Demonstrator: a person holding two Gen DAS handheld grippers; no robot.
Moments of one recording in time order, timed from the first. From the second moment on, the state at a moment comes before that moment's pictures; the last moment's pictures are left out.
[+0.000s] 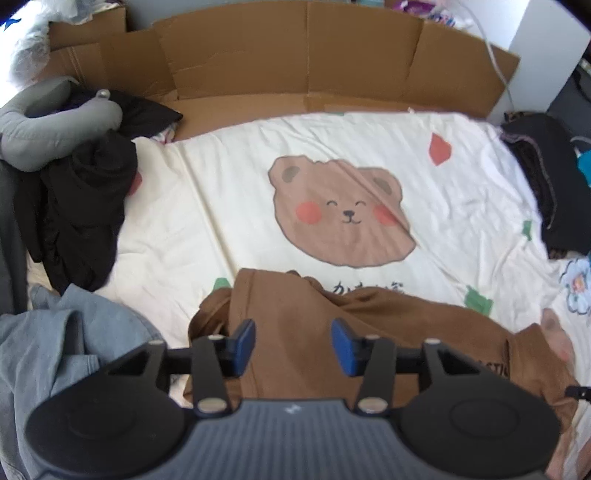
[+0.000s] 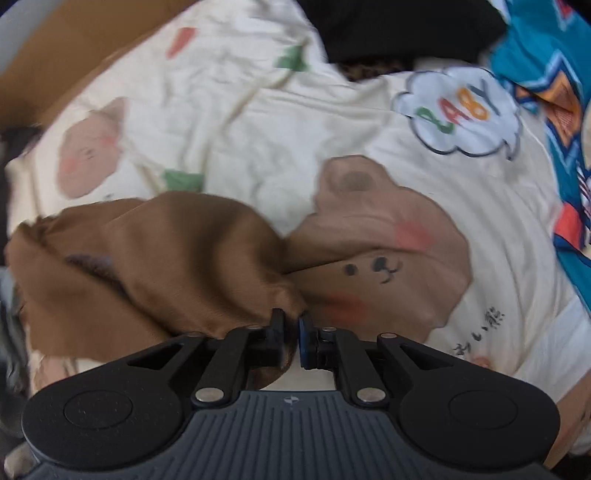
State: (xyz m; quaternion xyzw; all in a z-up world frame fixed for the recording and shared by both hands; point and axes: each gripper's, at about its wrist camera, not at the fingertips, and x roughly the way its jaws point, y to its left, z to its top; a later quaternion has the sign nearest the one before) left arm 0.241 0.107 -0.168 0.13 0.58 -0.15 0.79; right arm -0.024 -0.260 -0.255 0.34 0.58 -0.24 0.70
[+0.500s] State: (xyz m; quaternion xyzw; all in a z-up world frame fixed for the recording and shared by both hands) left arm 0.274 0.120 -0.239 0.12 0.59 -0.07 0.80; right arm 0.011 -0.268 -0.277 0.35 0.49 -0.23 0.76
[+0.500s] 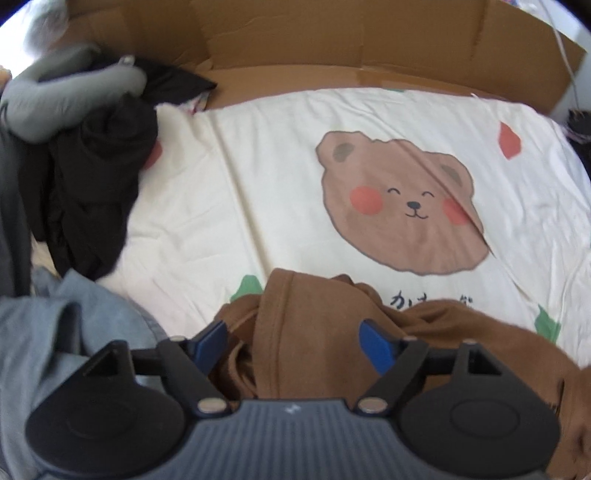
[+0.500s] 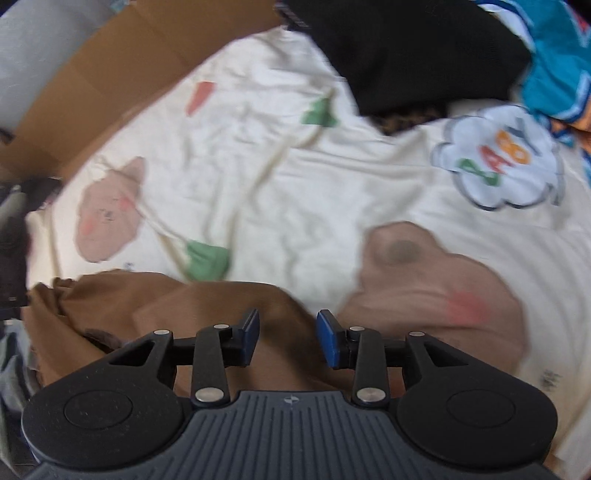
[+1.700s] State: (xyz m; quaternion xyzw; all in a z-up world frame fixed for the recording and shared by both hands) left arm 0.203 0.129 -0.202 0.06 0.63 0.03 0.77; right arm 0.012 -0.234 -0.245 0.35 0.46 -0.17 0.80
